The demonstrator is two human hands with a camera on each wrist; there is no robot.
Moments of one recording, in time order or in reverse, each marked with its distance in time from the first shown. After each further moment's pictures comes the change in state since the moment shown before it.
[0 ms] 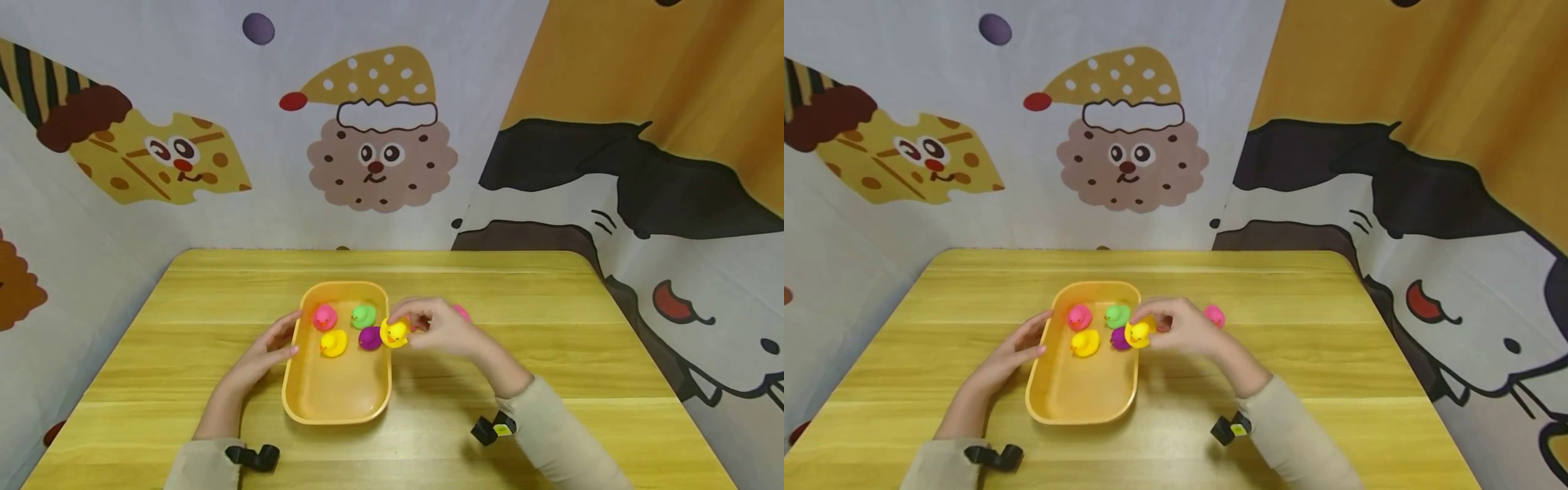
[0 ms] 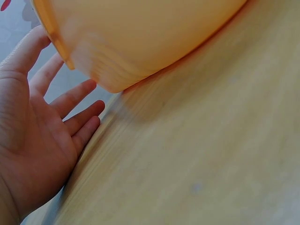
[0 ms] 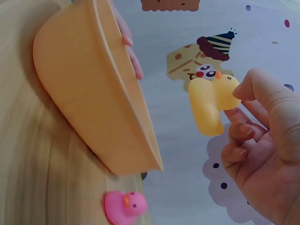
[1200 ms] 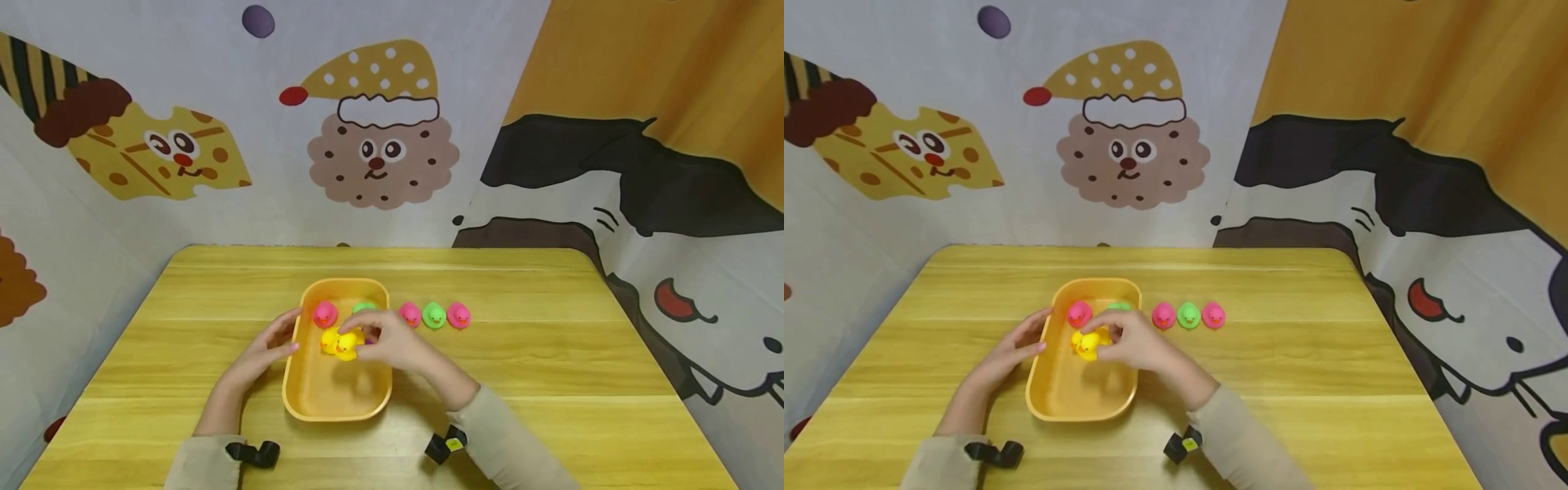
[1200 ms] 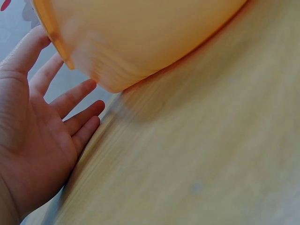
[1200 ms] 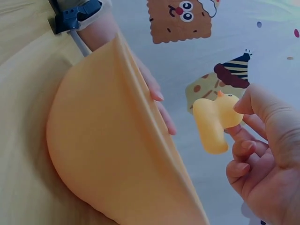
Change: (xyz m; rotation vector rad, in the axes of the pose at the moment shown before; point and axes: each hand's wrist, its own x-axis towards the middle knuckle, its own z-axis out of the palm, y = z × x) left_hand 0.000 0.002 0.001 0.014 0.004 0.005; right_hand 0.034 0.008 0.071 0.063 0.023 0.016
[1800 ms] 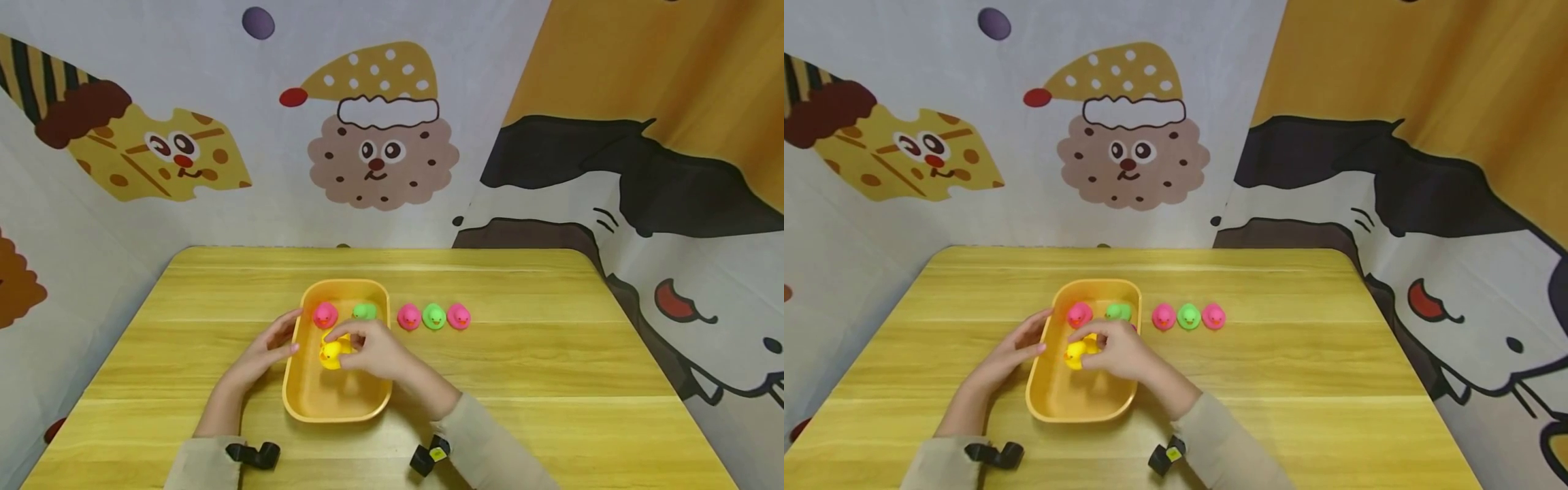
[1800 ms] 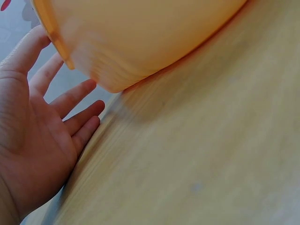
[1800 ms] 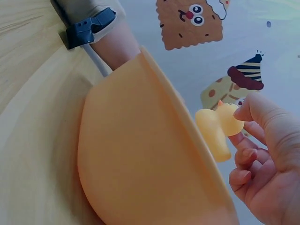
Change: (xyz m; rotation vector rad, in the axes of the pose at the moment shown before) left_hand 0.000 0.002 0.001 -0.012 -0.008 -0.005; right_hand 0.007 0.008 0.028 0.000 0.034 0.011
